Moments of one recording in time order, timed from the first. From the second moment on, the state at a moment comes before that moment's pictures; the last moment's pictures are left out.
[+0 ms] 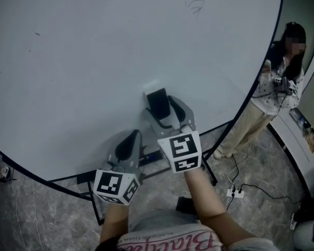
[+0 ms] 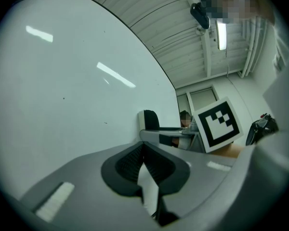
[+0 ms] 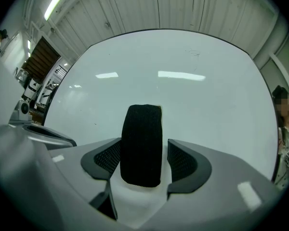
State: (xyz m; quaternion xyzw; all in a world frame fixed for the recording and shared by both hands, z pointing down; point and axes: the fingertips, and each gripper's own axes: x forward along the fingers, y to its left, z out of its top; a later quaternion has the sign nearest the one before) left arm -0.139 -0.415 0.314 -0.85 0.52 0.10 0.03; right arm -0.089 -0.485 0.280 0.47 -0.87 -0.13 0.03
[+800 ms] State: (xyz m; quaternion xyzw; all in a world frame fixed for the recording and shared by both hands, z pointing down) left arm -0.118 -0.391 0.321 -0.87 0.49 0.11 0.01; right arm -0.051 -0.418 0.306 0.51 -0.86 -0.09 -0.01
